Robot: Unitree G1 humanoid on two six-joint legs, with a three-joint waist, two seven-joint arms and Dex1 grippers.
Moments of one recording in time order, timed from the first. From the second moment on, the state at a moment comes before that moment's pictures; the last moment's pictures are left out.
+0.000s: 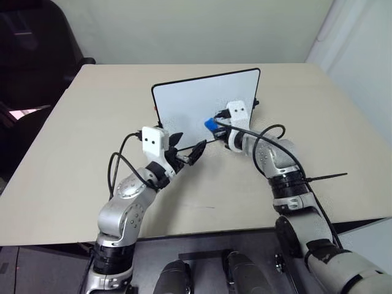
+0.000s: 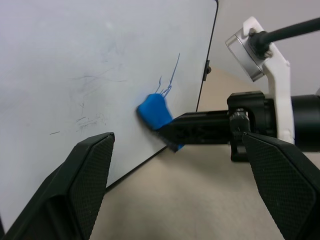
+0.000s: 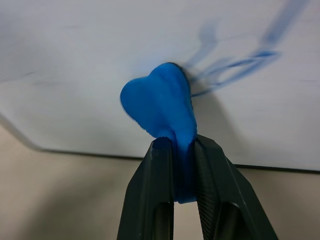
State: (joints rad) left arm -0.30 0.24 0.05 -0.37 -0.49 0.60 -0.32; right arm -0.91 -0.11 0.00 0.32 0.23 0.88 0.24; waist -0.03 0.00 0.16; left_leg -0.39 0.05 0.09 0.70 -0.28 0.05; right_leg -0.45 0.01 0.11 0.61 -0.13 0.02
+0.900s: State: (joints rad) left arm -0.30 0.24 0.04 -0.37 -0.50 0.60 -0.34; right arm -0.91 -0.04 0.07 0.14 0.24 0.98 0.26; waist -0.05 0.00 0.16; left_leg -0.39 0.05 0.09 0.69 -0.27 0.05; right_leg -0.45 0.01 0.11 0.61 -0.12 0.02
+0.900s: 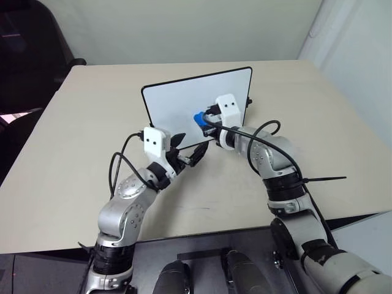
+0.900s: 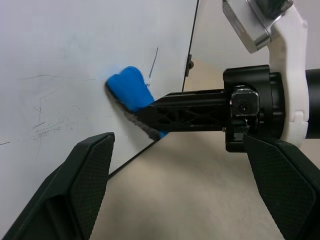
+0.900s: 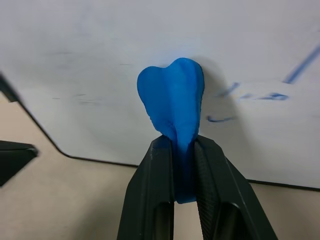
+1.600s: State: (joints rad) left arm -0.29 0.25 0.04 -0.37 -0.49 0.59 -0.35; right arm -0.96 -0.10 -0.11 0.34 0.21 0.92 0.10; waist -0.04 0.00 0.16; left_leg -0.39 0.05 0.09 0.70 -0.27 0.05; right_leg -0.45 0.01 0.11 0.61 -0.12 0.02
